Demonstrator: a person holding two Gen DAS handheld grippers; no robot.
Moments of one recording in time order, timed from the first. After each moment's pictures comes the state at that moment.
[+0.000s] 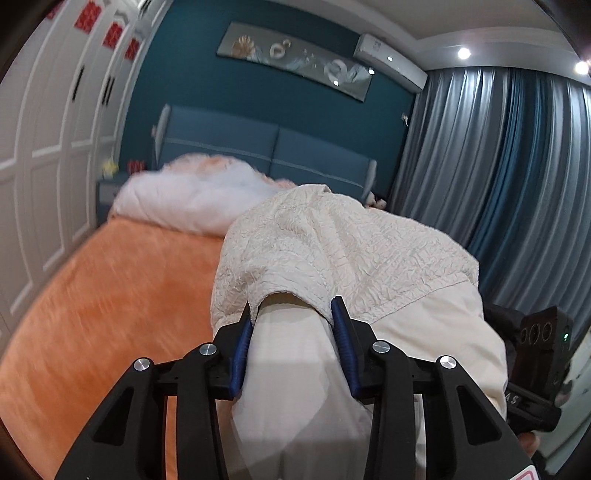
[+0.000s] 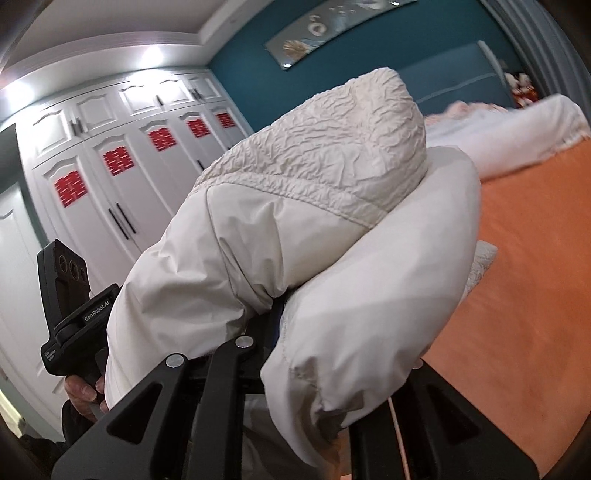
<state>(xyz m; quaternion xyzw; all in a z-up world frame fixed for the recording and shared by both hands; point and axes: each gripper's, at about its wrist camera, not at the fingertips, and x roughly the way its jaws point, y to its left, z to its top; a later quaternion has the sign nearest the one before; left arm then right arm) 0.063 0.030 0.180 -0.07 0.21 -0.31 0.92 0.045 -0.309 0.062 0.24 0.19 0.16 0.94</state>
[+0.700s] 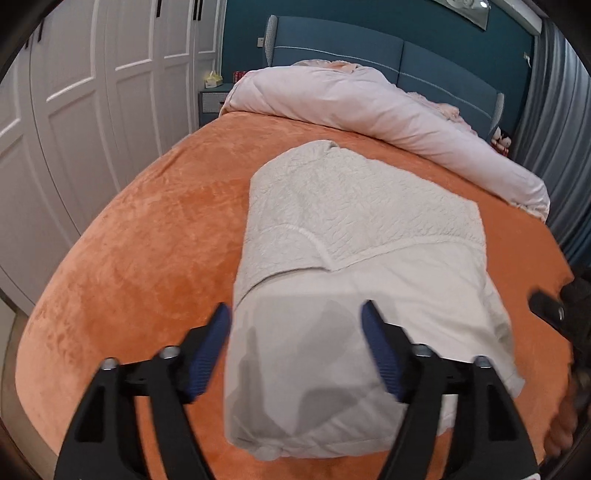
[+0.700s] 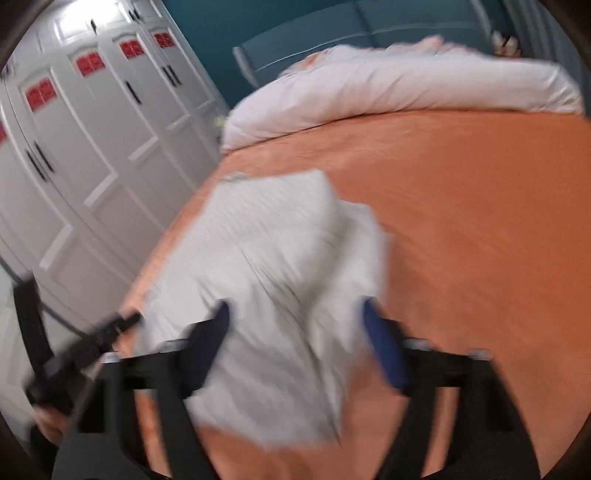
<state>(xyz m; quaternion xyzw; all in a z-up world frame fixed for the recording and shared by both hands) 0.168 0.098 0.005 -0.04 0.40 -0.11 0.91 0.167 -0.282 -0.066 0.21 0.36 0.08 0.90</state>
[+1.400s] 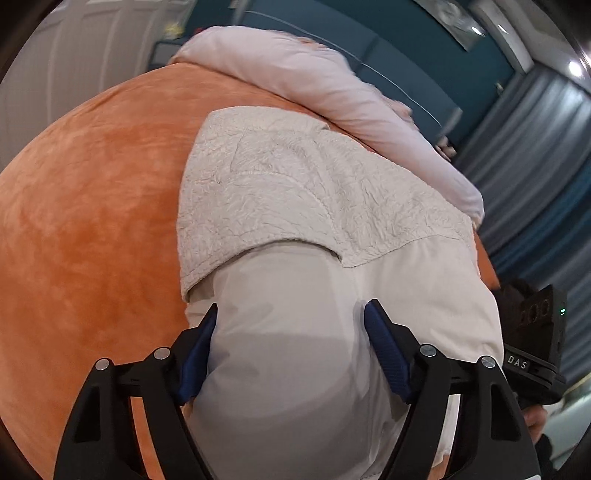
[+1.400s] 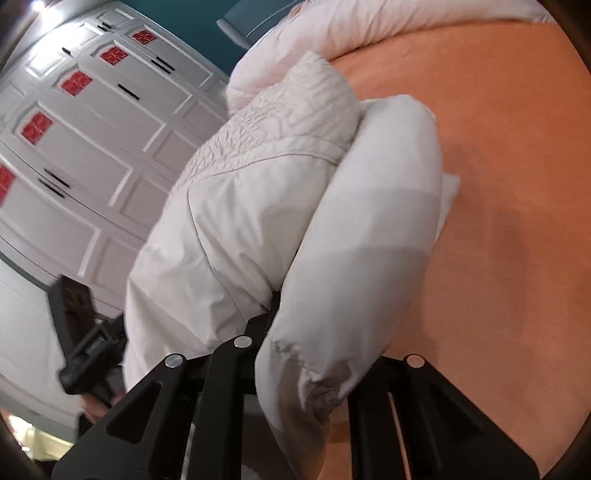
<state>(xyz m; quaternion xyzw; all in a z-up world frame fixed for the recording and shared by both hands) 0.163 0.081 -0.040 -0.13 0.43 -0.24 0.86 0.135 -0.311 -0.123 0.28 0.43 0.12 0.85</state>
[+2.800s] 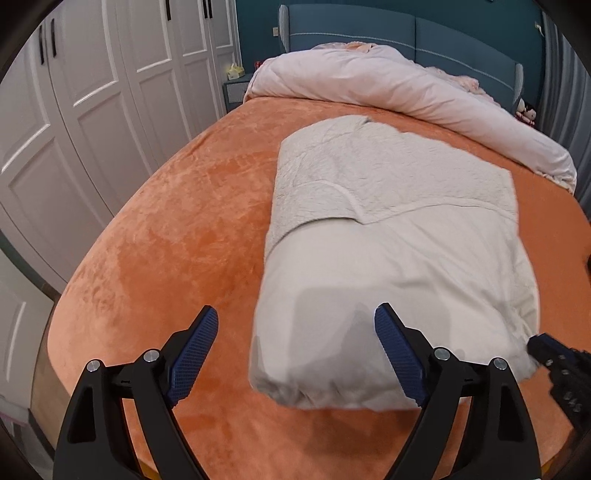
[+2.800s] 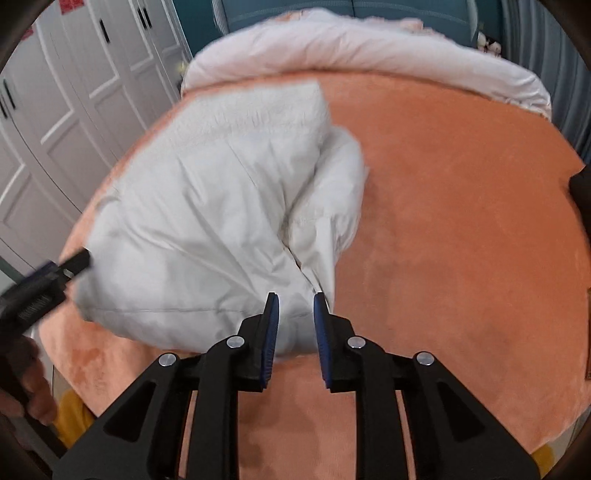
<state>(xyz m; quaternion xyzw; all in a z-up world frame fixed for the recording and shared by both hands) 0.087 0.055 -0.002 0.02 0.42 -0.03 0.91 0.047 -0.268 -0.056 0.09 0.44 -0.03 0.89</state>
